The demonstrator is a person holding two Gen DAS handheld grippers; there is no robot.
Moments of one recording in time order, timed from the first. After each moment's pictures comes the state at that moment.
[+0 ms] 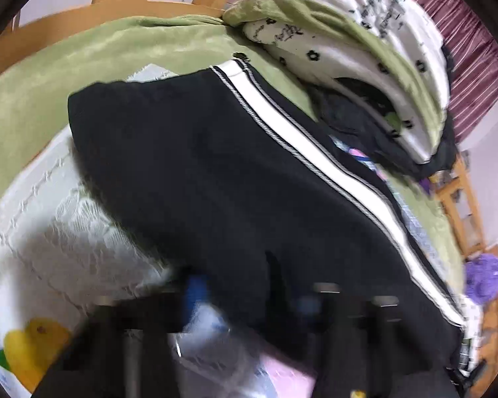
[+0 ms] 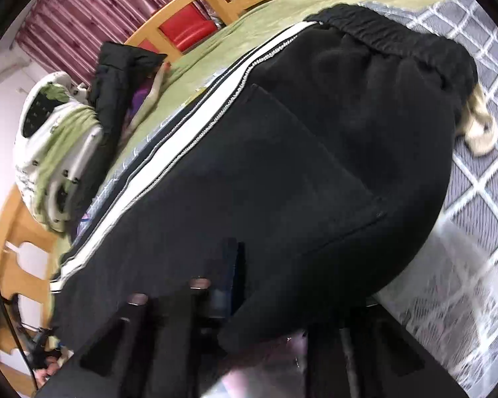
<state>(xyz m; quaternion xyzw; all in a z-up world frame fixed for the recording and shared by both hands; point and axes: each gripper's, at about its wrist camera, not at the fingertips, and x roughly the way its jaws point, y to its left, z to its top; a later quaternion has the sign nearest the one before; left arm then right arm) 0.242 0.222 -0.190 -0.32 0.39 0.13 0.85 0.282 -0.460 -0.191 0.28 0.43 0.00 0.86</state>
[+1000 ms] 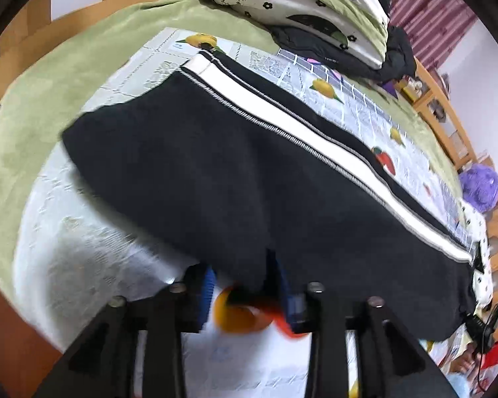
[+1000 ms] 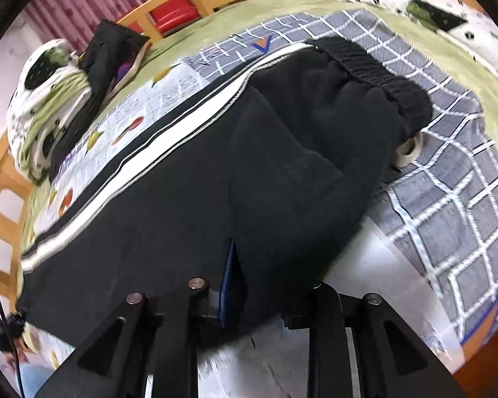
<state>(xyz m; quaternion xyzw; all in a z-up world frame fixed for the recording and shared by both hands) 0.055 0.170 -0.148 -0.24 0.48 0.05 0.84 0.079 -0.525 -0.145 0.19 0.48 -0.04 0.86</state>
